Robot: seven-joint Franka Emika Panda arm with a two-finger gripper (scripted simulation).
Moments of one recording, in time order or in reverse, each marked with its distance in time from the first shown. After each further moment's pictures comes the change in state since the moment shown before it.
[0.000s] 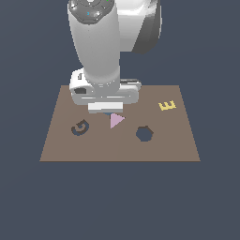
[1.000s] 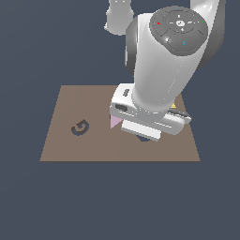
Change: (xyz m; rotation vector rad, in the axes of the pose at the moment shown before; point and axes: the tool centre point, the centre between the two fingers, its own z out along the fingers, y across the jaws) arm 0.081 -0.109 -0.005 0.001 -0.001 0.380
